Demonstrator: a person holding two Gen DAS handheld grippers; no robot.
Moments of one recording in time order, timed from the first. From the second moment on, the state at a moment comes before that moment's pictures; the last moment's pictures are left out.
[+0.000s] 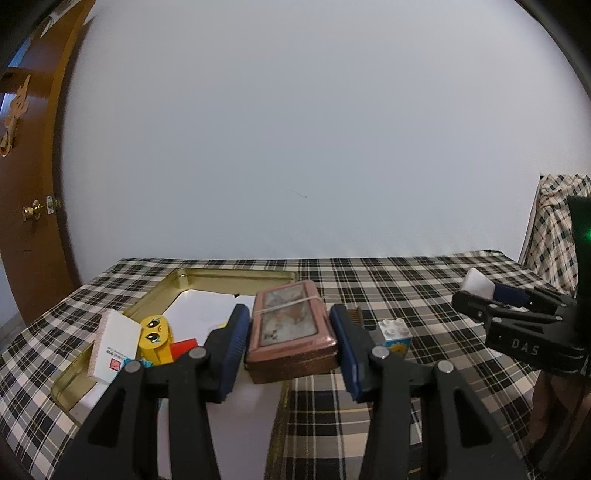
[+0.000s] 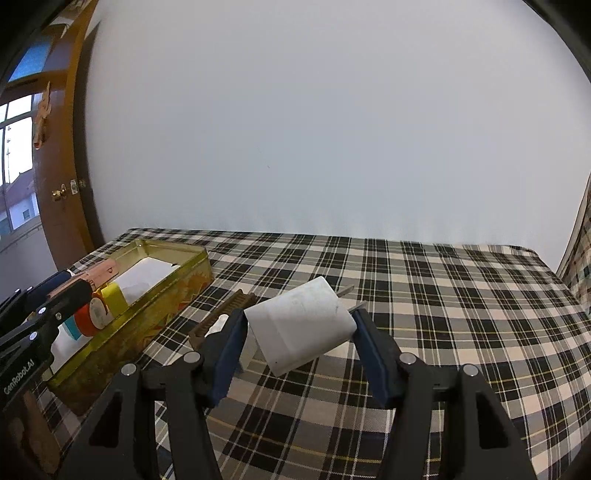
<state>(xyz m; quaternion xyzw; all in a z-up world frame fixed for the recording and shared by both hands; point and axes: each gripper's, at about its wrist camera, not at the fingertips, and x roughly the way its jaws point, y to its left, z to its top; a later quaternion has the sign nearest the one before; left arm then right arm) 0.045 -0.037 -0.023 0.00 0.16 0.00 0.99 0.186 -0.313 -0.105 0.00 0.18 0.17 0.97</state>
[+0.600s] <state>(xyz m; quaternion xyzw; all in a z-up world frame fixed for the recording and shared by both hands) 0.041 -0.030 -0.022 -0.01 0.15 0.01 0.99 0.174 -0.308 -0.103 -0.01 0.16 0.19 0.97</state>
